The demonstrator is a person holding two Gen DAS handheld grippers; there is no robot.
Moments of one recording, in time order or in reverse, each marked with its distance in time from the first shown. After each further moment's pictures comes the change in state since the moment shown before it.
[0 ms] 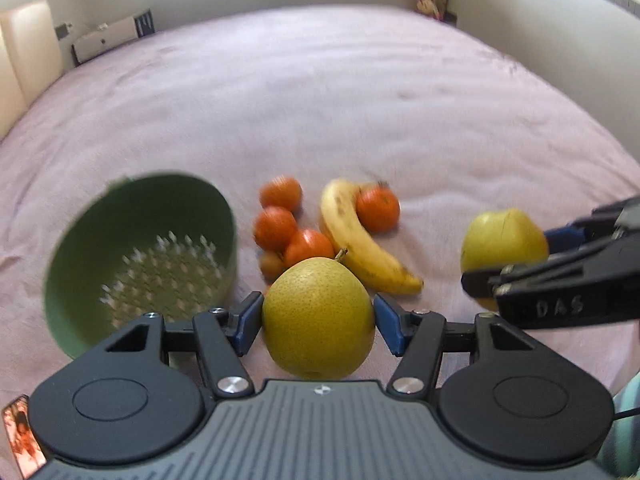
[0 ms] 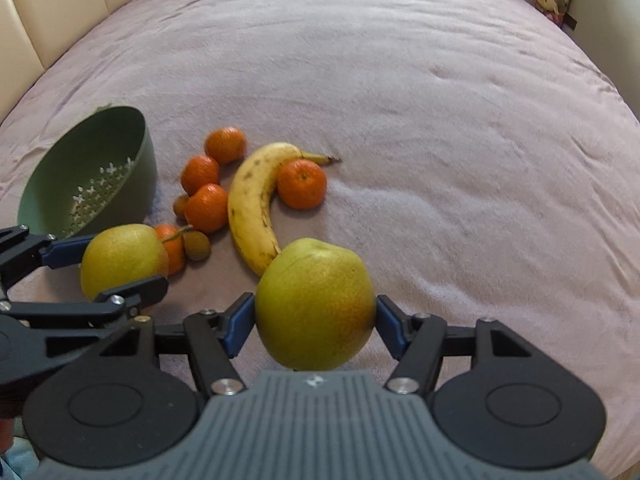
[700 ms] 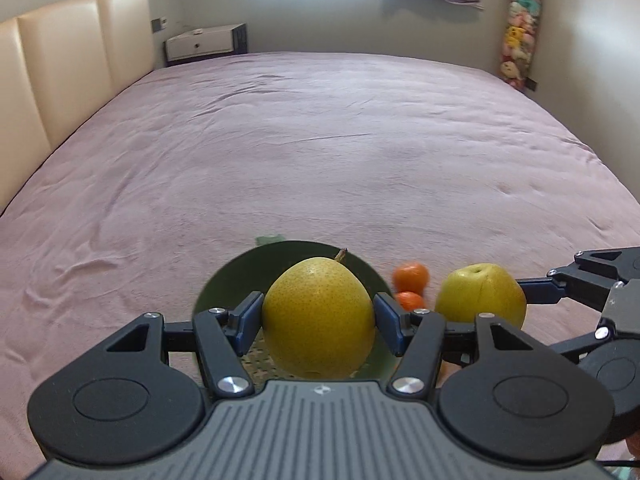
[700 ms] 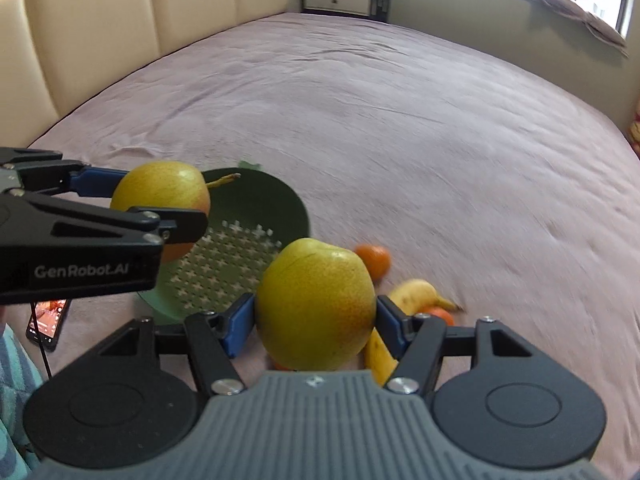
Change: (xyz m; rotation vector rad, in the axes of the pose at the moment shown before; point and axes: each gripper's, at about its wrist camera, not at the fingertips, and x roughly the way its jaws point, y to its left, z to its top) left arm -0.041 0.109 0.039 -0.210 -0.078 0.156; right arm -0.017 0.123 0.071 -0.361 -0.144 0.162
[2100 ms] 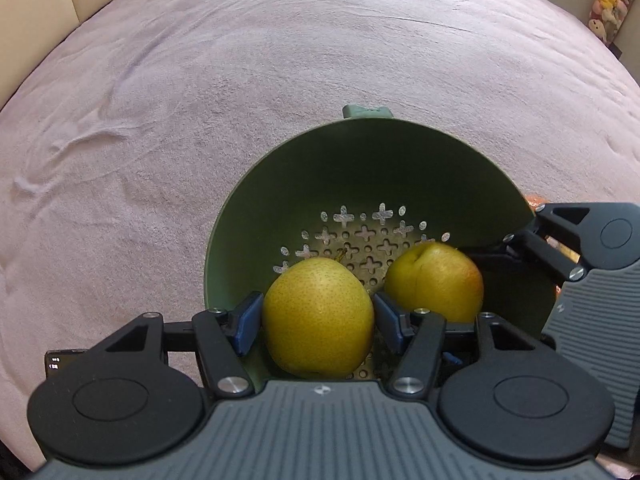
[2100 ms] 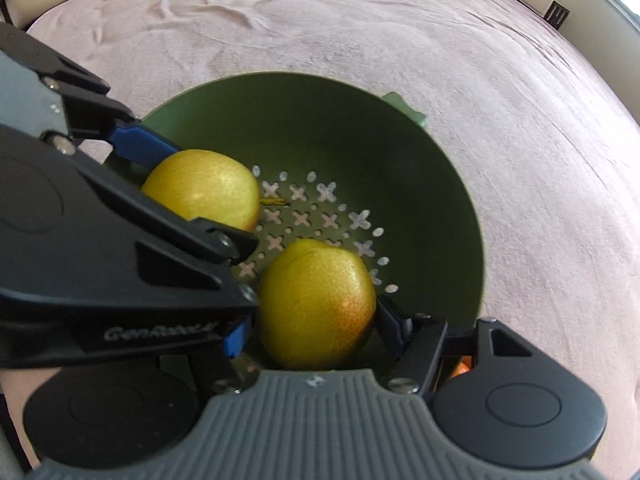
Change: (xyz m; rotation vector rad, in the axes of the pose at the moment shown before) left arm 0.110 0.051 -0.028 -0.172 0.327 0.090; right arm 0.163 0.063 0.020 -0.449 0.212 0.182
